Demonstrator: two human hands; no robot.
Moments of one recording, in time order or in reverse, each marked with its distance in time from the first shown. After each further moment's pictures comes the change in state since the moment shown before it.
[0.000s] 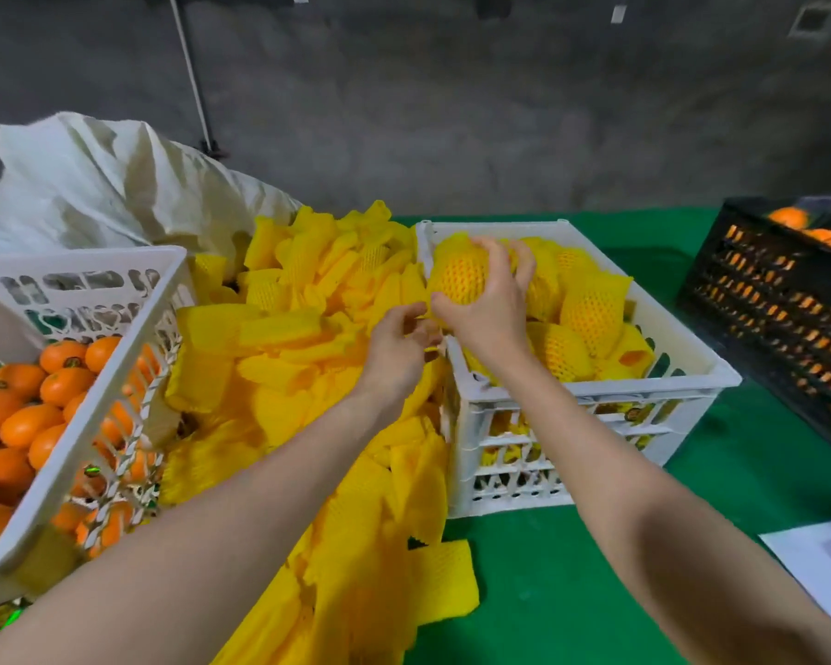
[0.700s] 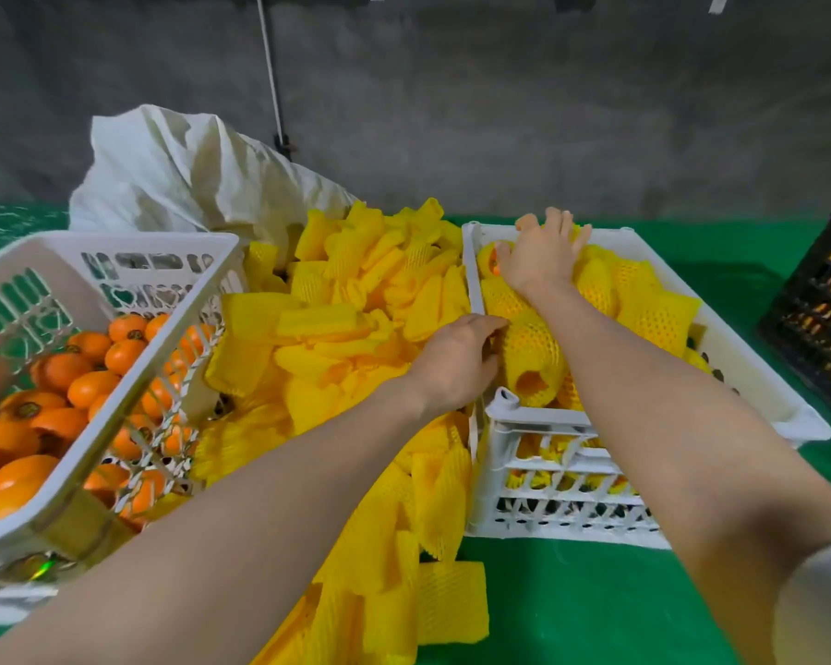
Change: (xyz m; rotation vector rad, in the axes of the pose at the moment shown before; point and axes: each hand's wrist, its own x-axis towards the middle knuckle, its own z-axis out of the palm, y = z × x) left_hand 0.021 -0.007 0.015 0.923 -0.215 0.440; right_hand 0.118 0.052 0.036 -0.713 -0.061 -0.054
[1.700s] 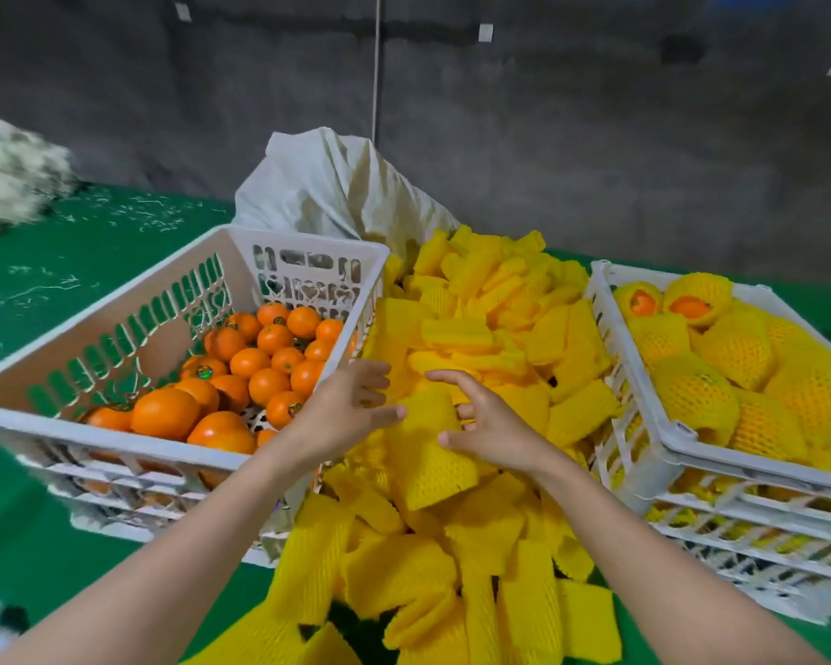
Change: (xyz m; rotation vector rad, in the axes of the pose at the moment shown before) left_hand -0.190 -0.136 -0.152 -0.416 0.087 -0.507; right_hand -0.219 -0.155 0.003 0.969 -0.907 -0.385
